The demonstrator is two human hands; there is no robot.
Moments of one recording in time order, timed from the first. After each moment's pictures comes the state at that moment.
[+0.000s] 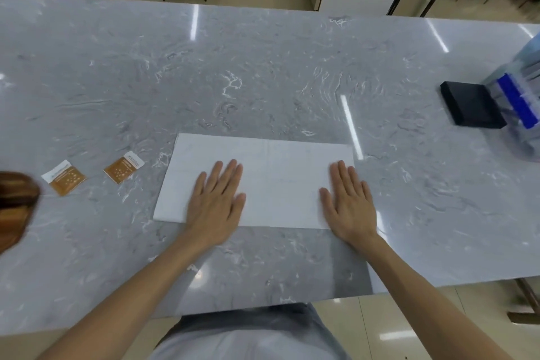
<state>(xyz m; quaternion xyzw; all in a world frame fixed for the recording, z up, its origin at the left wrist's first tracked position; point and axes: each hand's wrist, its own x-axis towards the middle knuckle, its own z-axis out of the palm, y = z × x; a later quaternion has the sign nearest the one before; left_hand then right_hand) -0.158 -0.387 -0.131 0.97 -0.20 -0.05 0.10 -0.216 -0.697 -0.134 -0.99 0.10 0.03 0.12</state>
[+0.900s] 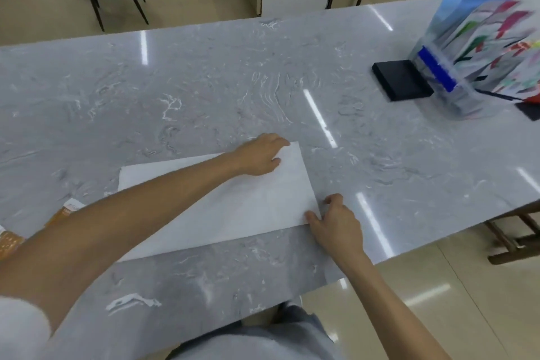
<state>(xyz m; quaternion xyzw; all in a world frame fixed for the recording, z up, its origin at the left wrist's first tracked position) -0.044 -0.587 -0.061 0.86 -0.45 -0.22 0.10 -0.272 -0.703 -0.087 -0.88 0.37 0.06 0.29</state>
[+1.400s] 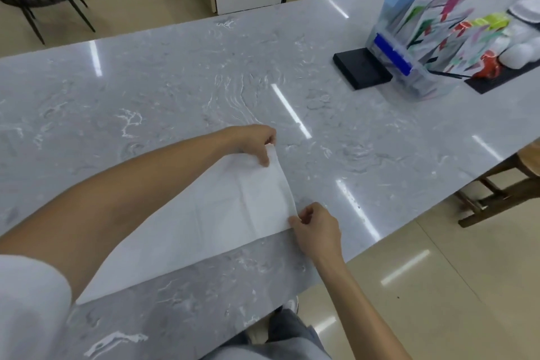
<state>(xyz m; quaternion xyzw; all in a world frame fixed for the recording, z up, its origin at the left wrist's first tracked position) 0.001 -0.665 -0.059 0.81 -0.47 -0.34 0.06 -0.281 -0.683 -0.081 -0.78 0.47 0.00 0.41</state>
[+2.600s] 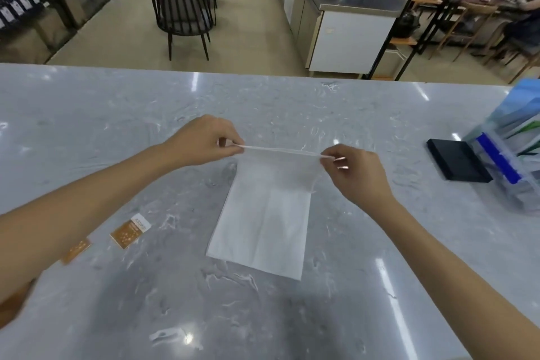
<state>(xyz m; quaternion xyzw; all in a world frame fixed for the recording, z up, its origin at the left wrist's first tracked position) 0.043 -0.369 0.060 0.88 -0.40 0.01 0.25 -0.087 -0.678 0.050 -0.95 0.05 -0.14 0.28</state>
